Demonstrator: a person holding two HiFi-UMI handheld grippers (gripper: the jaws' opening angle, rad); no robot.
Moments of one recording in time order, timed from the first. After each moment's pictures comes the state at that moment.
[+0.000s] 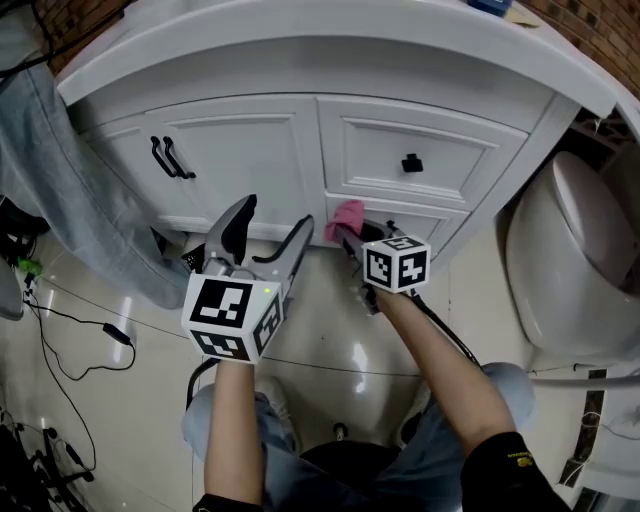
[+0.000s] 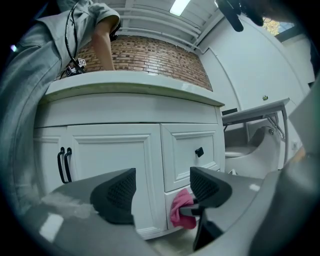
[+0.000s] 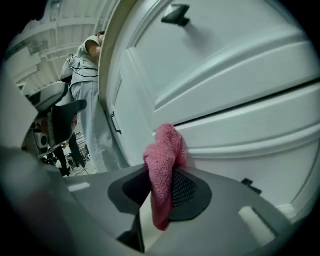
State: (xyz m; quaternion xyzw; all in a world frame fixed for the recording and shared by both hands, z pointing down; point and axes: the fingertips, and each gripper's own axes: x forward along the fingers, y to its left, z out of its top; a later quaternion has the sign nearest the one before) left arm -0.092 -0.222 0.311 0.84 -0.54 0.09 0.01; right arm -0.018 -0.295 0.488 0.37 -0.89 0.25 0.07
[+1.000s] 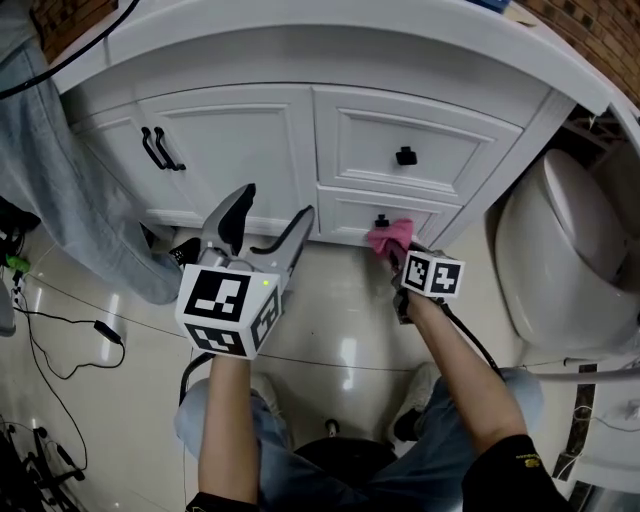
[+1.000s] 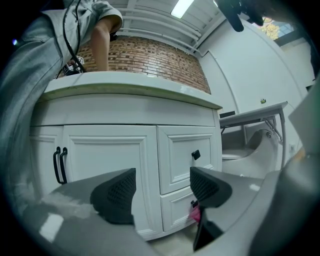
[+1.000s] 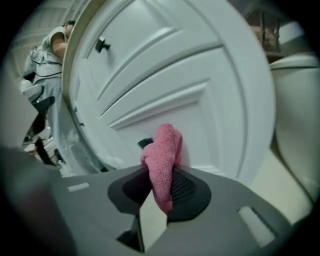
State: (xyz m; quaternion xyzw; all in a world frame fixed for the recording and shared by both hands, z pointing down) left arm -0.084 -0.221 0.307 0.85 -0.52 0.08 0.02; right arm 0.116 -0.280 0.564 0.51 -0.79 0.33 0.11
